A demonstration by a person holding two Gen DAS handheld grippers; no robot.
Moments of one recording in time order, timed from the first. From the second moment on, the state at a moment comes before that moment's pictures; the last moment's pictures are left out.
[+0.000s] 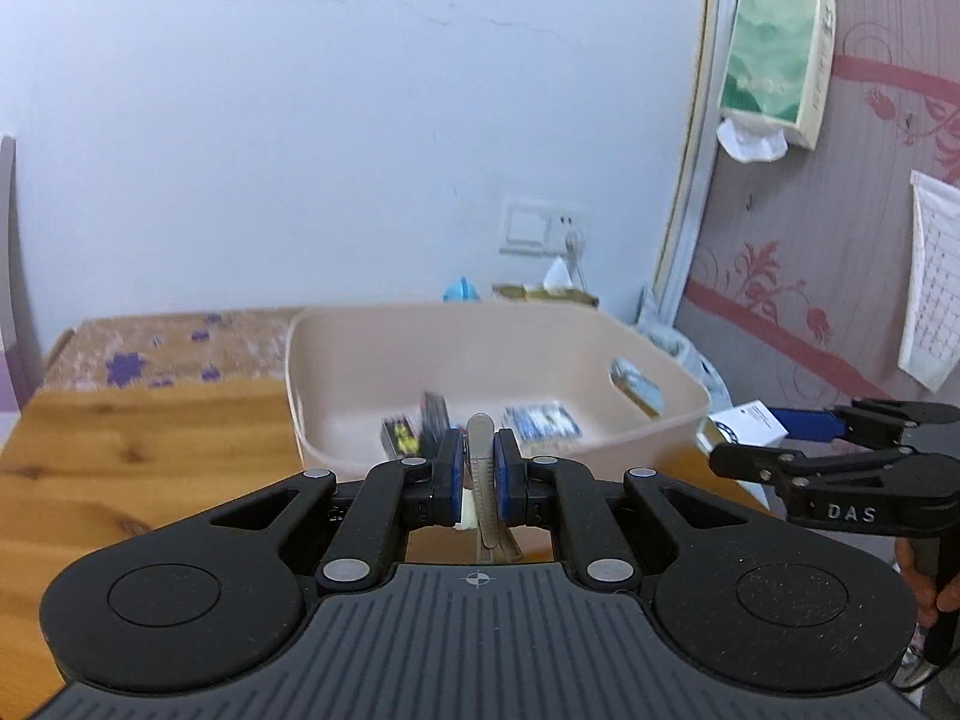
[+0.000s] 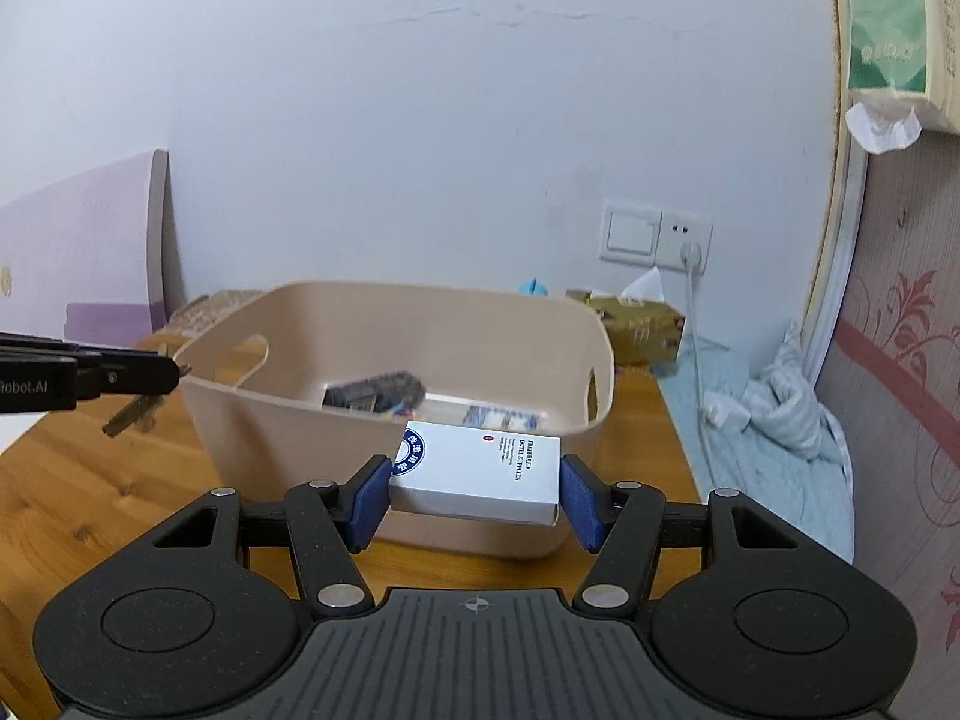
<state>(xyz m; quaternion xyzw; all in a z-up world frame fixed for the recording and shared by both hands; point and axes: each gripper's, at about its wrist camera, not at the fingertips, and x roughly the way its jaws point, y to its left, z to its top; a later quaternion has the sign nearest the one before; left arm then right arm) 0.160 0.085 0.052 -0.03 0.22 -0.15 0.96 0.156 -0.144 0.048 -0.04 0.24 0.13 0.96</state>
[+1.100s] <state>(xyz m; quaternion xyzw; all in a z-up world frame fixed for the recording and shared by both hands) 0.300 0.050 0.016 0.03 0.29 -0.12 0.95 0.257 -0.135 0.046 -0.06 0.28 0.13 0.95</state>
